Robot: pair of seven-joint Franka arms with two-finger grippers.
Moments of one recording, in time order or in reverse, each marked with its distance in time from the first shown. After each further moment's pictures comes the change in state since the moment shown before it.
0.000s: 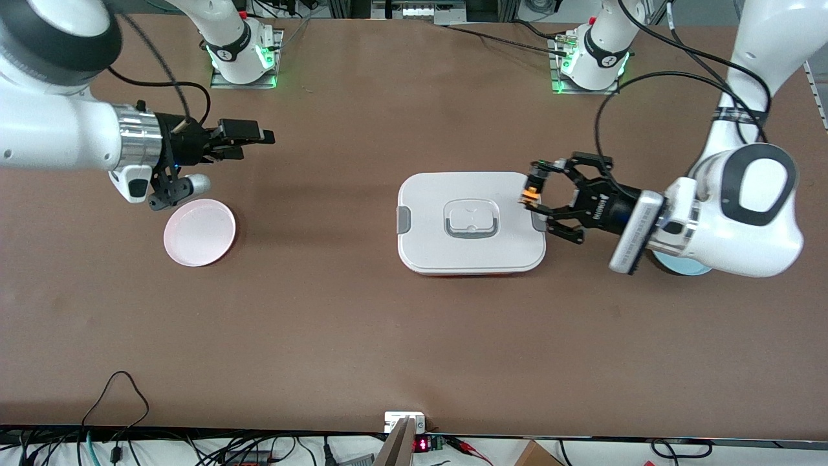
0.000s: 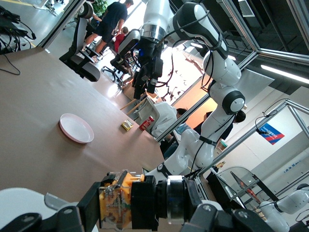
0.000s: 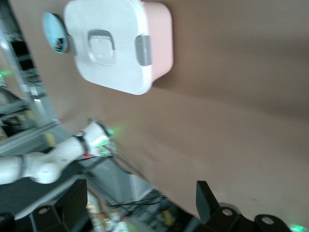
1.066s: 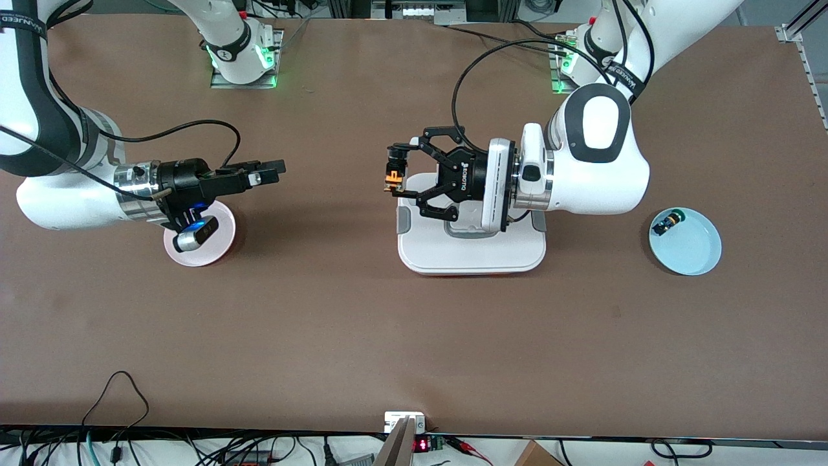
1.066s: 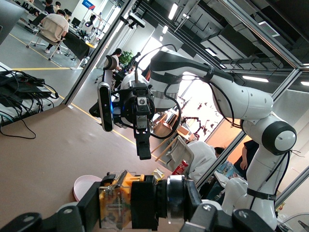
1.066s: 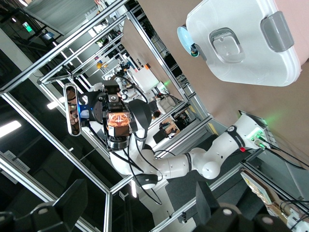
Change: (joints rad) left arm -0.085 -0.001 -0.312 -0.082 -0.138 0.612 0.144; right arm -0.055 0.105 0.001 -0.146 0.671 0.058 0.122
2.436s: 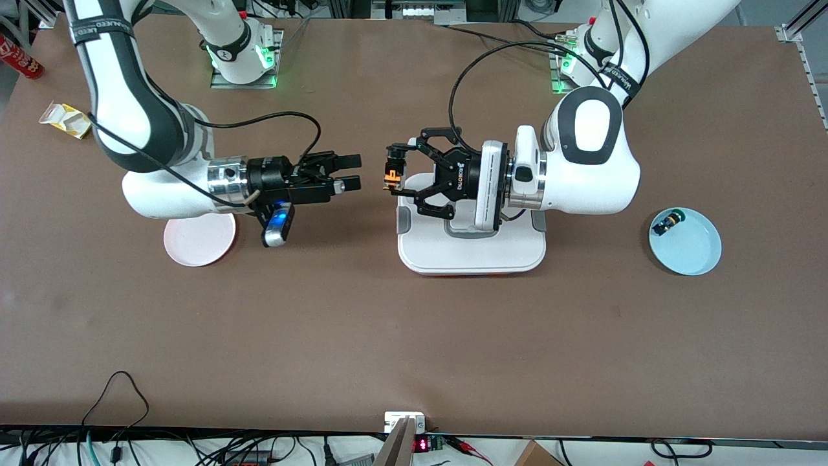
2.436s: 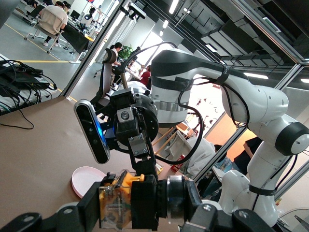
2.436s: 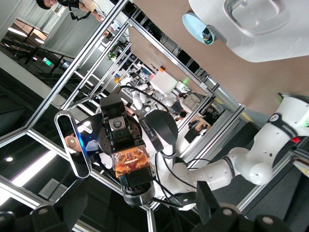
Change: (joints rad) left arm -0.003 0.000 0.000 -0.035 0.000 0.001 0.012; right arm 0.233 0.028 0.006 -0.041 0.233 0.242 0.168
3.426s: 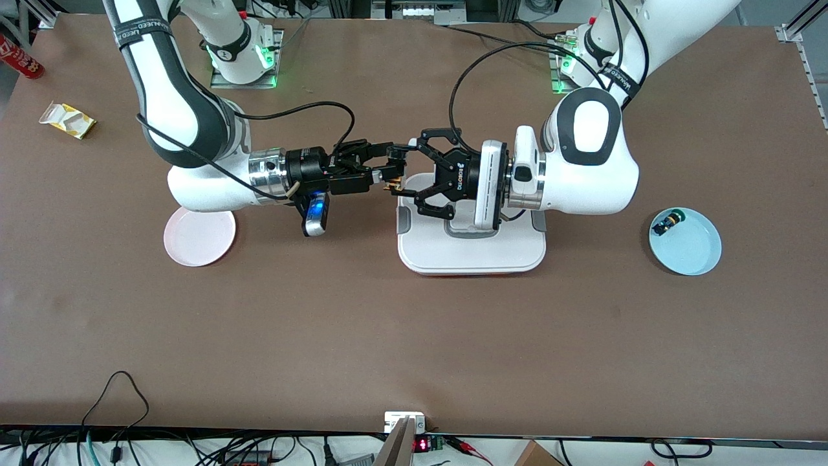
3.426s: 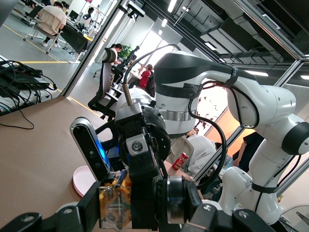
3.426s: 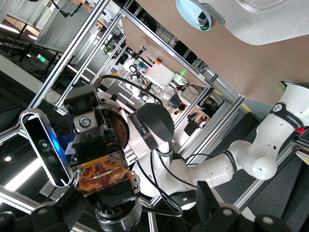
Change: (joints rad) left arm 0.001 0.000 0.000 -0.008 0.000 0.000 0.023; right arm 0.083 0.008 0.001 0.000 0.039 0.036 0.007
